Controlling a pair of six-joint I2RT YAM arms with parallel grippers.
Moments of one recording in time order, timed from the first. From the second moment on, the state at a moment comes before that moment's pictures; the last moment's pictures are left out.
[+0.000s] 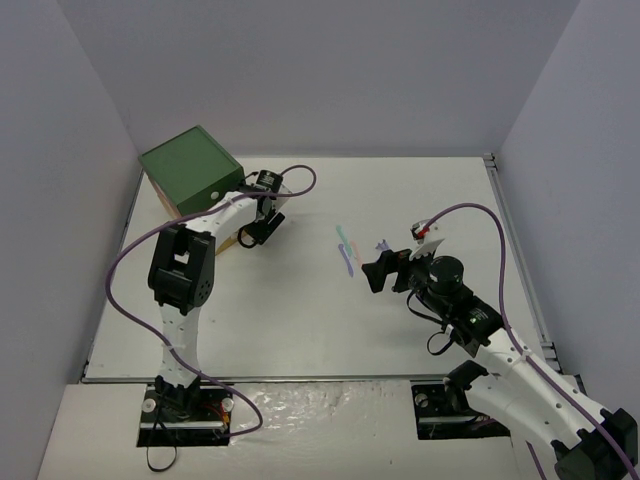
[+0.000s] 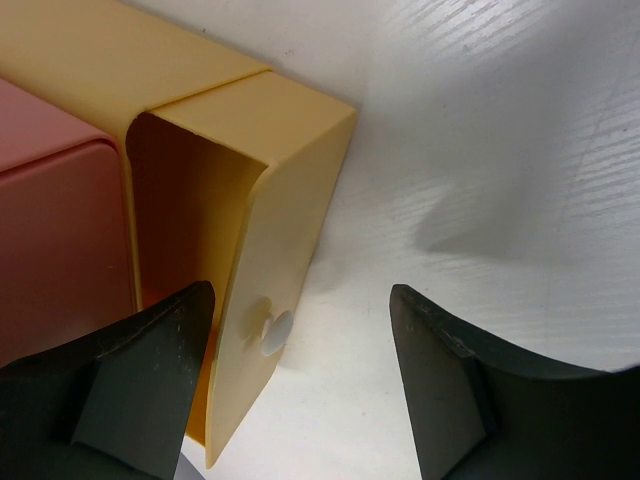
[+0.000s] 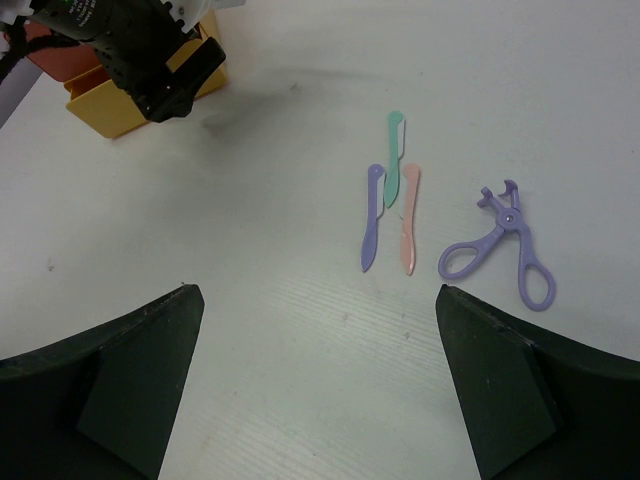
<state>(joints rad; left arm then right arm) -0.38 2.07 1.63 -0.72 -0.34 0.33 0.56 0.75 0.50 -0.03 0.02 0.33</state>
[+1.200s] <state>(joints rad) -0.48 1.99 1.58 -0.88 -0.09 0.18 0.56 0.76 0.50 -0.03 0.02 0.31</state>
